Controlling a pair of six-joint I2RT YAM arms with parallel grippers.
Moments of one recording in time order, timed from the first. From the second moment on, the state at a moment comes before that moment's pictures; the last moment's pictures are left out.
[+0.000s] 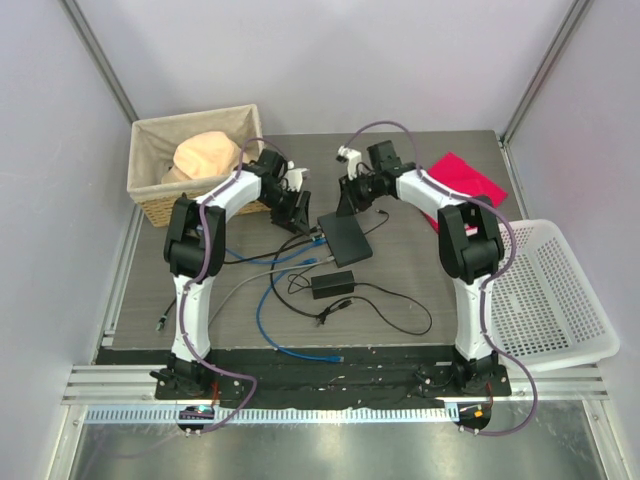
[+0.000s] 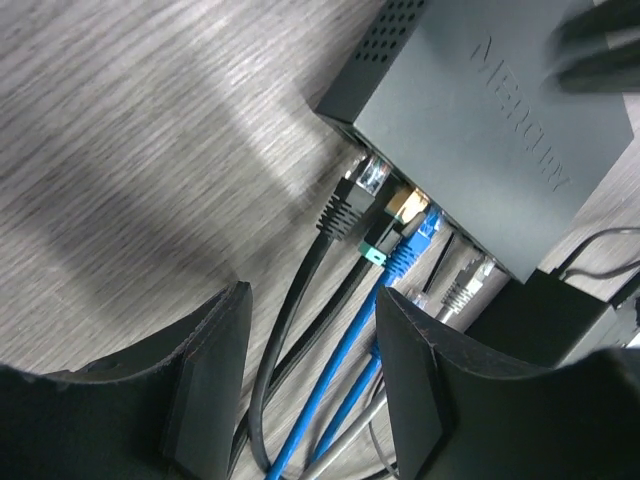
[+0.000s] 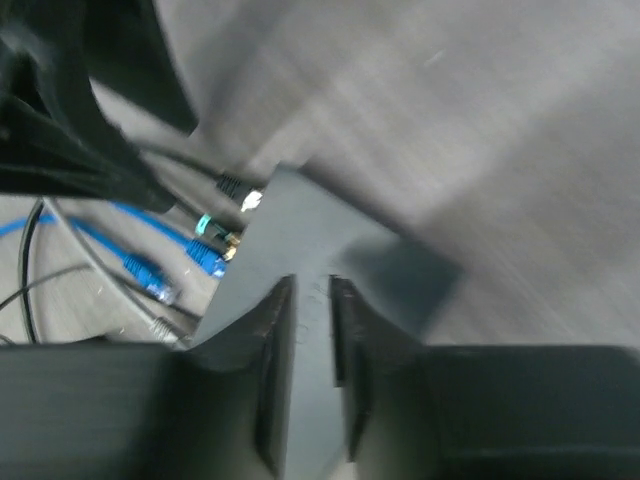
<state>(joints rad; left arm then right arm) -0.33 2.20 1.72 -0.75 0.56 0.01 0.35 2.13 1.65 -0.42 -0.63 -0.16</state>
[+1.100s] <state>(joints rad) -0.35 2.33 1.85 -0.68 0.69 -0.06 0.43 2.16 1.63 -0.47 -0.53 -0.28</state>
